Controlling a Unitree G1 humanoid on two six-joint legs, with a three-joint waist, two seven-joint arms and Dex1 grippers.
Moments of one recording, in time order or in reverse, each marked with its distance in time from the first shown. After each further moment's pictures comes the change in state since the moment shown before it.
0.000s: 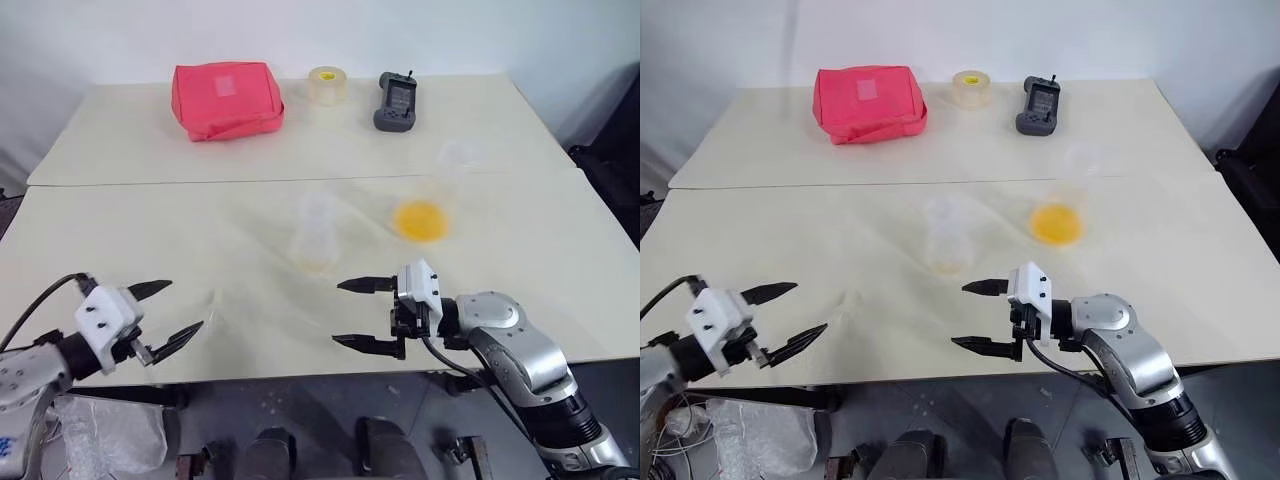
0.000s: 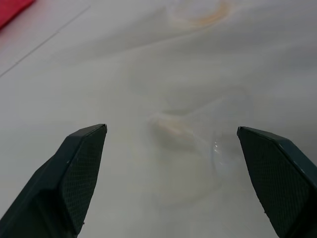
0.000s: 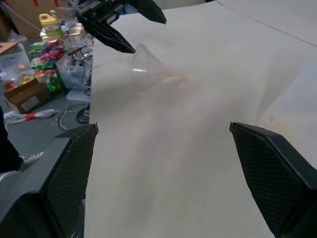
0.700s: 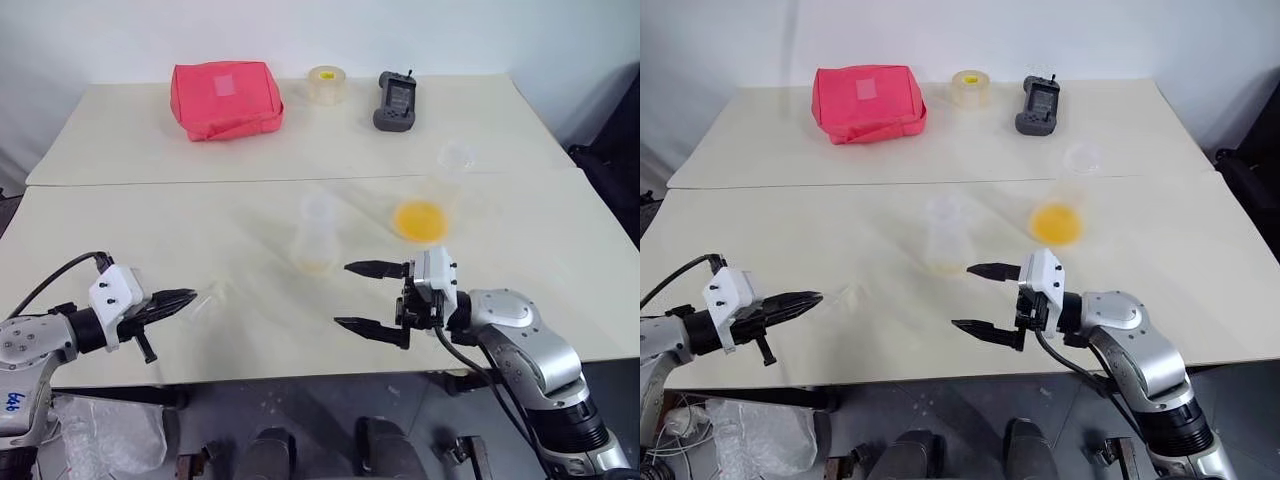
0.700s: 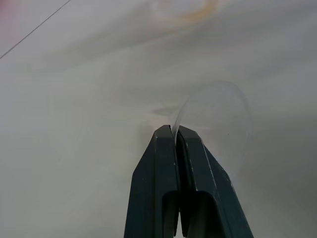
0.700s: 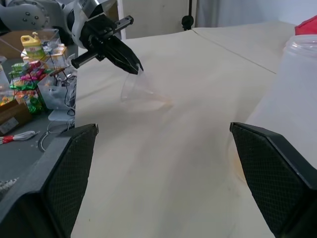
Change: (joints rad) left arm -0.146 0.094 -0.036 0.114 -0.085 0.078 -0.094; right arm -0.003 0.009 -0.078 -0.084 0.091 0.057 -0.071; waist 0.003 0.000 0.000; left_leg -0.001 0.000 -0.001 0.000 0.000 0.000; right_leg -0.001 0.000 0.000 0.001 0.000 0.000
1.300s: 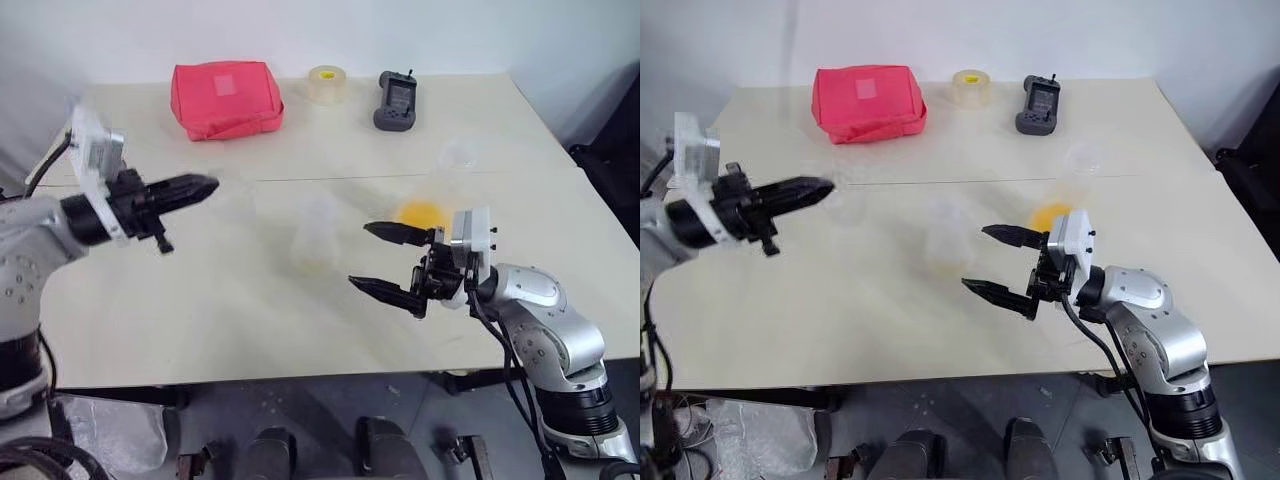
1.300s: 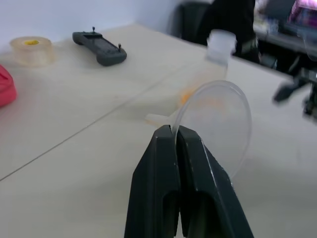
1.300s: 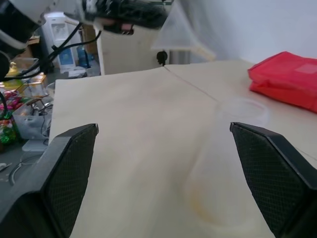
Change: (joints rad) left arm -0.718 0.019 -0.047 0.066 -0.446 0.756 0.241; right arm -0.093 0.005 -0.135 0.015 0.100 0.033 -0.039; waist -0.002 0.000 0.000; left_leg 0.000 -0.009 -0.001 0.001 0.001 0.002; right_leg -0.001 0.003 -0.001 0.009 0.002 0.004
